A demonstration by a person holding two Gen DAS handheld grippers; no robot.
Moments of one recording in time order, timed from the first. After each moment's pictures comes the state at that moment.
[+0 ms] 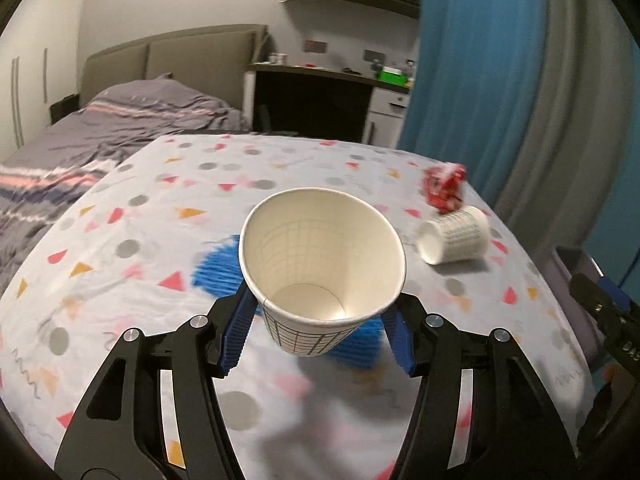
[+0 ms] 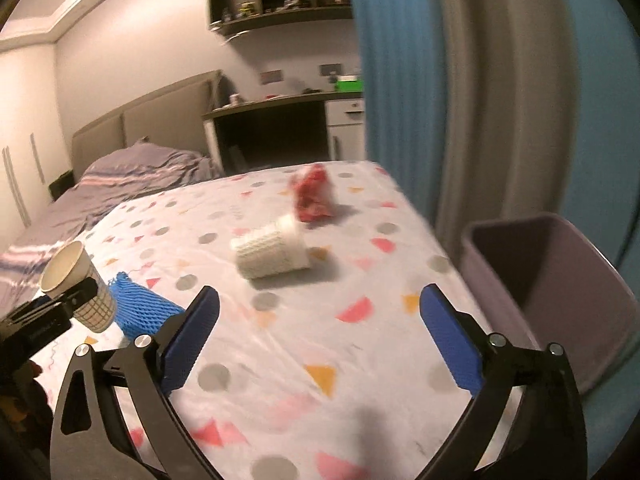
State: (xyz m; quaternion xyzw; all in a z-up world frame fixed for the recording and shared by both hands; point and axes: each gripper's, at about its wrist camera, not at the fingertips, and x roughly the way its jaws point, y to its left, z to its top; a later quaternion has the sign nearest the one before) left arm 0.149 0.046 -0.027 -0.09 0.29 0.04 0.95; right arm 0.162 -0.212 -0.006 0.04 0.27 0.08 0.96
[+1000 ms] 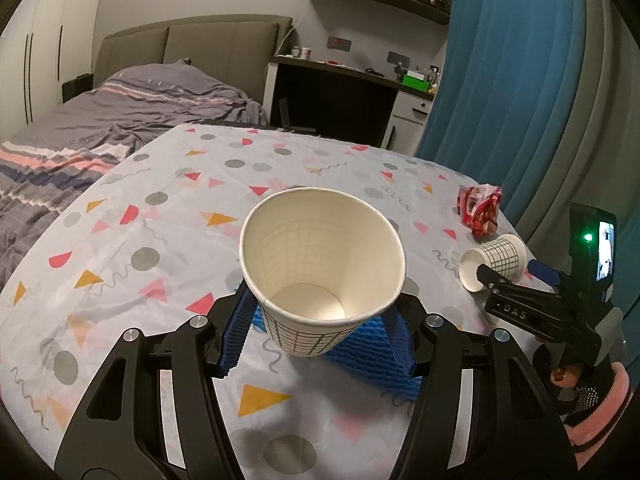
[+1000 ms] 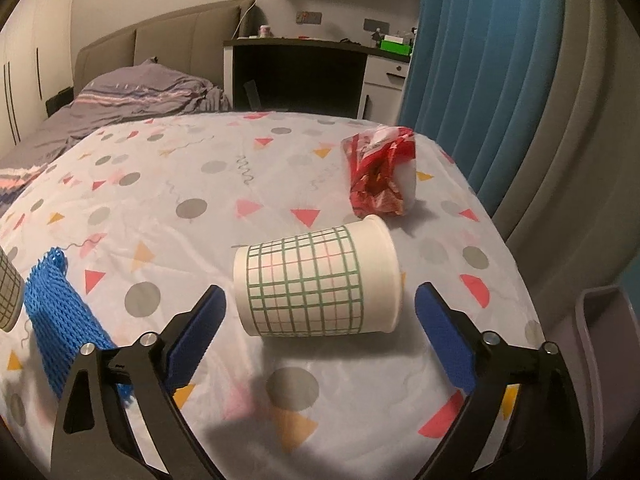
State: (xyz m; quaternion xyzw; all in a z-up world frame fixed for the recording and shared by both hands) left arm 0.176 0.091 -0.030 -0.12 0.30 0.06 0.94; right arm 0.290 -0.129 -0.056 -0.08 0.35 0.09 0.93
